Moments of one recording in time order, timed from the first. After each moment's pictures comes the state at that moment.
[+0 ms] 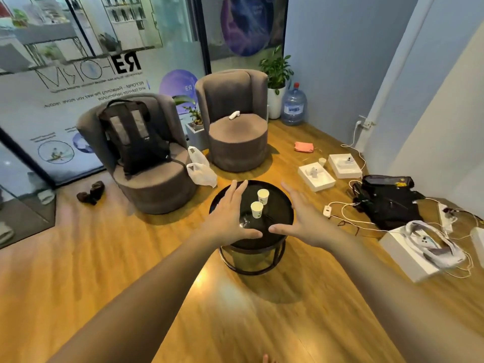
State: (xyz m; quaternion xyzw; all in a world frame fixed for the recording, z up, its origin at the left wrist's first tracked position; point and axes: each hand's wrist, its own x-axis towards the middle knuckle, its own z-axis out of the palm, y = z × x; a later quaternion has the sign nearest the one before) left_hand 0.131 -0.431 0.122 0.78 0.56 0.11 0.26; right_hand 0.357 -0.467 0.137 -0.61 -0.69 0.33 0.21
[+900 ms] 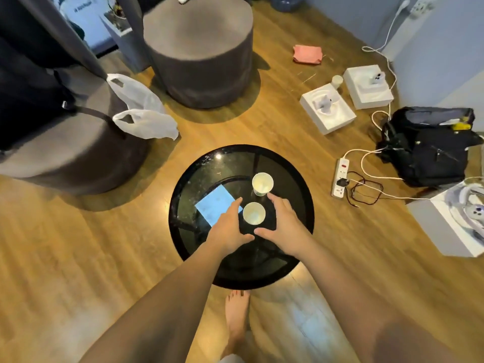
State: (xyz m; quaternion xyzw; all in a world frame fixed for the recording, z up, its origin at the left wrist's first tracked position) left_hand 0.183 -0.042 -0.258 0.66 0.59 -0.04 0.46; right_hand 0.356 -0.081 -0.232 -0.73 -0.53 0.42 0.11
